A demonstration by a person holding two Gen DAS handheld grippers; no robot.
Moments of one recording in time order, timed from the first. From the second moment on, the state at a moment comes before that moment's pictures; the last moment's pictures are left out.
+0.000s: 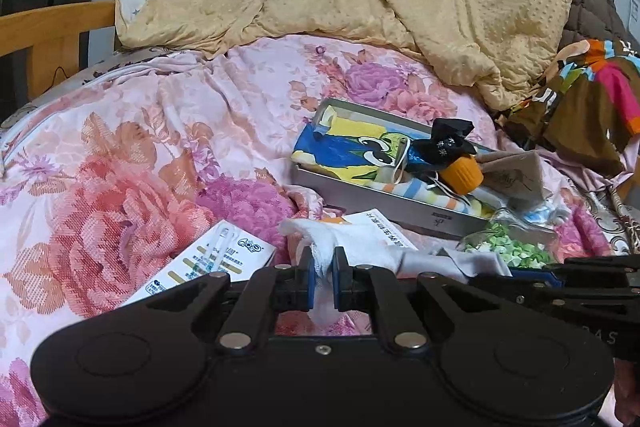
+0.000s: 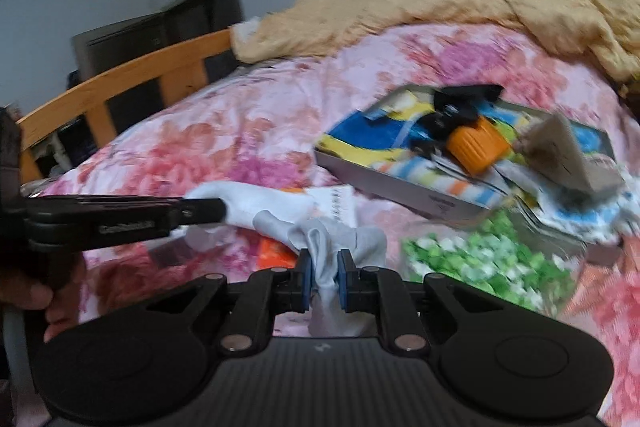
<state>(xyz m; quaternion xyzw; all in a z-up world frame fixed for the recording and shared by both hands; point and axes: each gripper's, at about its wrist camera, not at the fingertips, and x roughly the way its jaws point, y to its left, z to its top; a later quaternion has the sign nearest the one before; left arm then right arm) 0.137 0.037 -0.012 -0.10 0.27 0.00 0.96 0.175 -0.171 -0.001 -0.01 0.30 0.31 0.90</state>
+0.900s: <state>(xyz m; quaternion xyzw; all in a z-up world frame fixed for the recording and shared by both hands) 0.145 -0.012 -0.022 -0.05 0.31 -0.09 0.94 0.186 -0.207 0.006 0.00 0.31 0.23 0.92</state>
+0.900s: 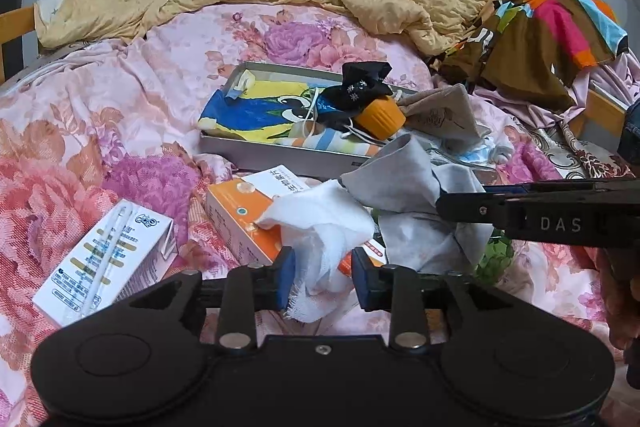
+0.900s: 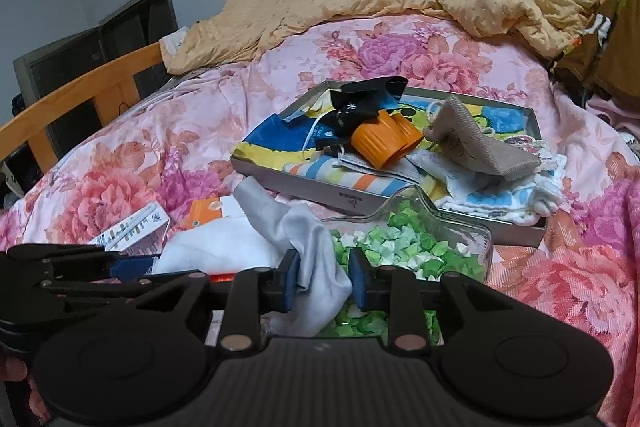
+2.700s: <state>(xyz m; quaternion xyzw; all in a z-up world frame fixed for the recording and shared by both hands) 0.208 -0.067 0.079 -0.13 0.25 -0.07 0.96 0.219 -0.294 0.075 0.09 0.13 0.20 0.97</state>
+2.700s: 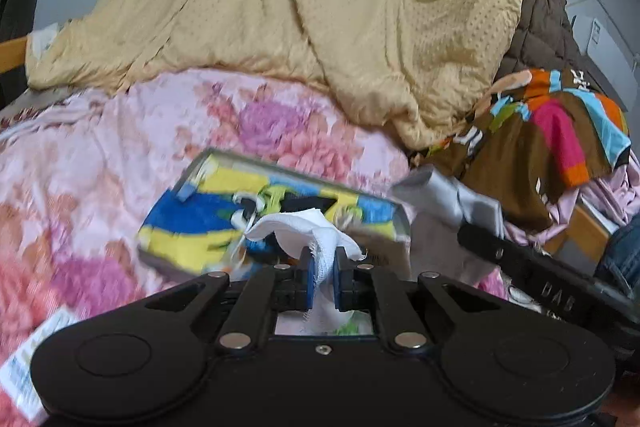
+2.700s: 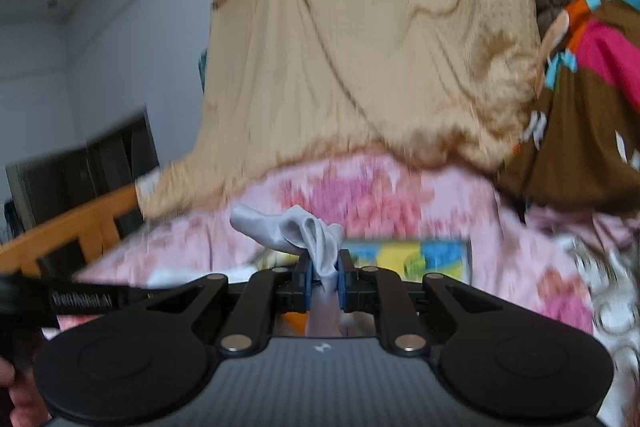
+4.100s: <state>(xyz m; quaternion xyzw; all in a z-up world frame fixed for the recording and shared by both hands) 0.327 -0.095 0.019 -0.09 0.26 -0.04 0.96 0.329 -0.297 0.014 0.13 0.22 0.18 0.95</state>
